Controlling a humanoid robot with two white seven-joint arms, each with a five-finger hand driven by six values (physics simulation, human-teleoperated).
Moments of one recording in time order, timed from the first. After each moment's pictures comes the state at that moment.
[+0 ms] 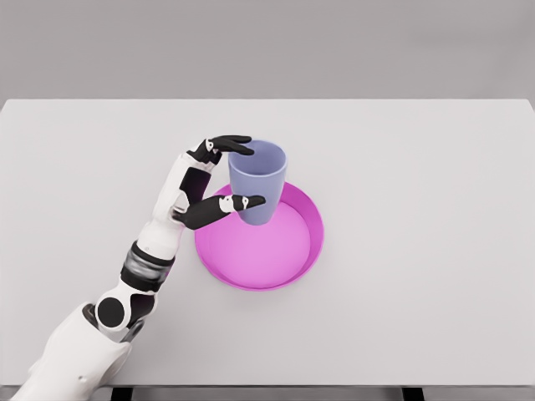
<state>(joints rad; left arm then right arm) -0.18 0.34 -0.61 -1.63 0.33 -0.61 0.09 -0.01 0.00 -0.08 0.15 0.08 -0.20 0.23</state>
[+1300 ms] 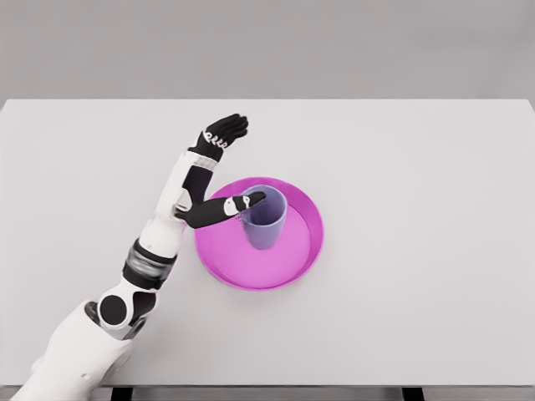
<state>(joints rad) -0.19 0.33 -0.61 -1.62 0.31 -0.61 0.09 -0.01 0.00 -0.08 0.15 0.08 -0.19 0.23</state>
